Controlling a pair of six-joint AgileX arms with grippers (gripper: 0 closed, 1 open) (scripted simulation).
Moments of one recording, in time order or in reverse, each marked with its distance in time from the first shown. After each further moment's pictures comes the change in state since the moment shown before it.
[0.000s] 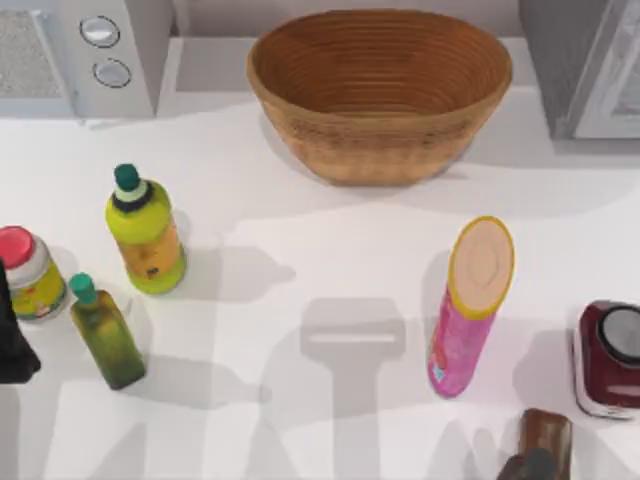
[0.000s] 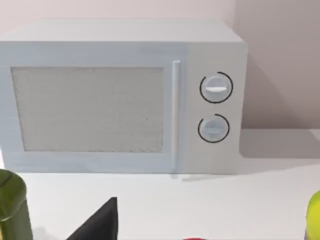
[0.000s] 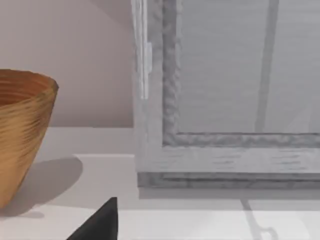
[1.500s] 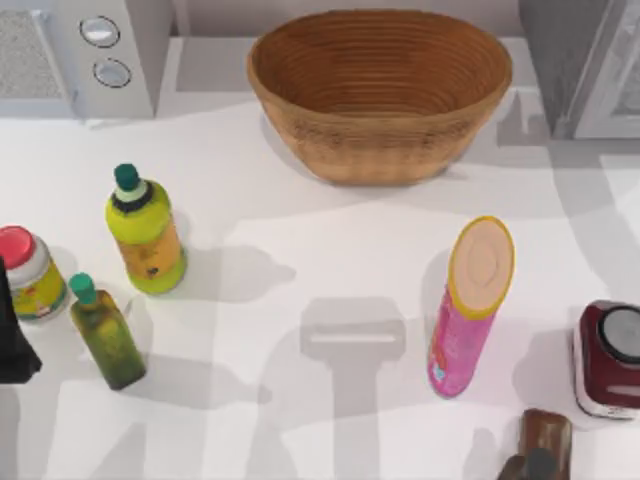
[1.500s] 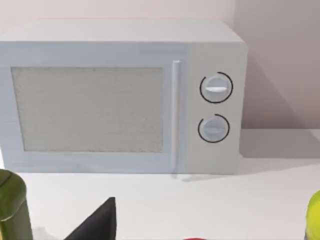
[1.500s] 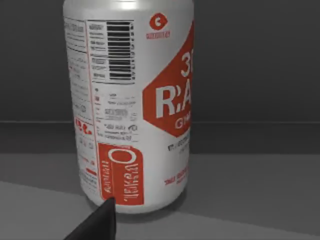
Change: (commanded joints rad) left arm 0.000 0.000 0.000 0.000 0.000 0.000; right arm 0.172 1.241 1.633 -0.390 0.184 0.014
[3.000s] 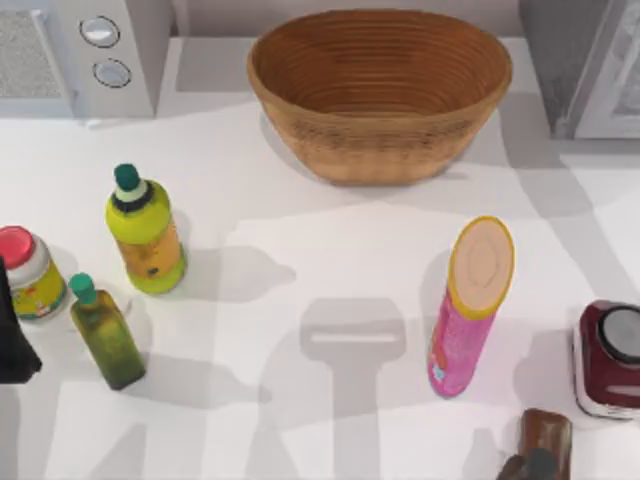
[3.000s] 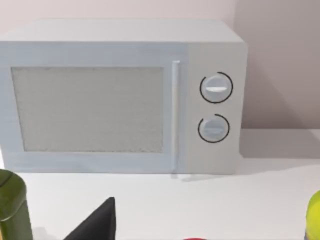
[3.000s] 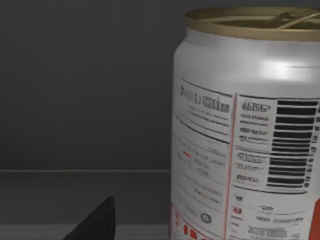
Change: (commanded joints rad) left arm 0.000 0.000 0.000 0.000 0.000 0.000; right arm 0.116 0.274 0.247 0.030 0.128 0.001
